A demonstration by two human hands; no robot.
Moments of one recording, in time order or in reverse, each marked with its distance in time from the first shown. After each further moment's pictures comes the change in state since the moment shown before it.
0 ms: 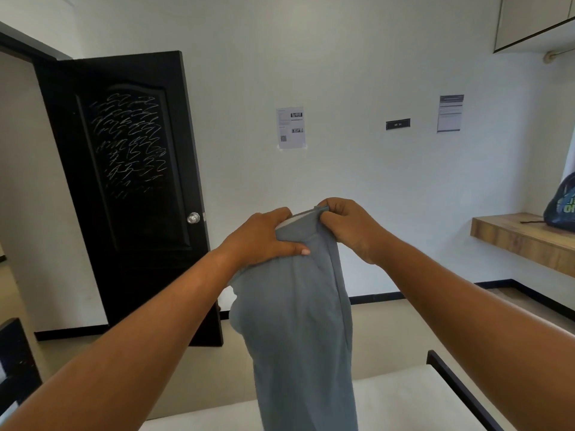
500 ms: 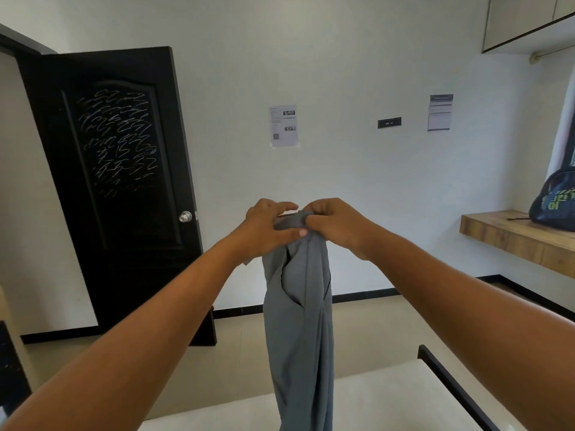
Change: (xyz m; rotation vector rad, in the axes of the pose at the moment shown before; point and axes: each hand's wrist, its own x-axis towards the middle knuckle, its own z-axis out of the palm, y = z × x) left_hand 0.012 0.007 0.007 -0.147 0.031 -0.044; right_hand -0.004 -0.014 -0.001 -0.048 -0.095 0.040
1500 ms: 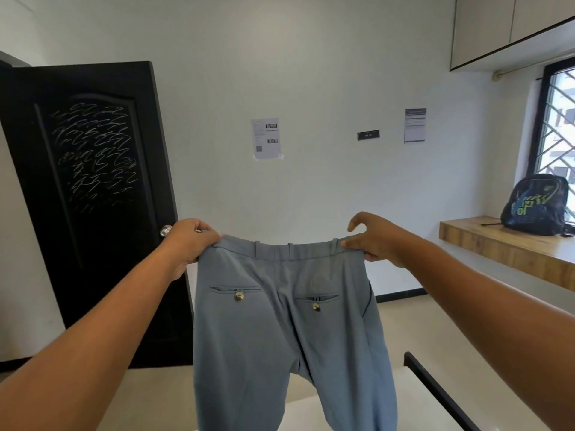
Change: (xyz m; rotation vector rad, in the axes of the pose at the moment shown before) left_hand -0.001 -0.058 -0.043 -0.450 0.309 -0.430; right_hand -0.021 0.050 -0.088 -0.052 0.139 0.421
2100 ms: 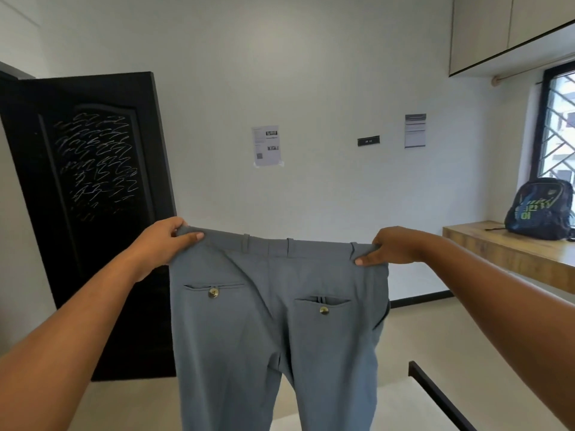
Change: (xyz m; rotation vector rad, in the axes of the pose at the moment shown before) left_hand 0.014 -0.003 -0.045 0.330 -0.091 0.194; right_hand 0.026 0.025 -0.045 -0.752 -0.189 -0.079
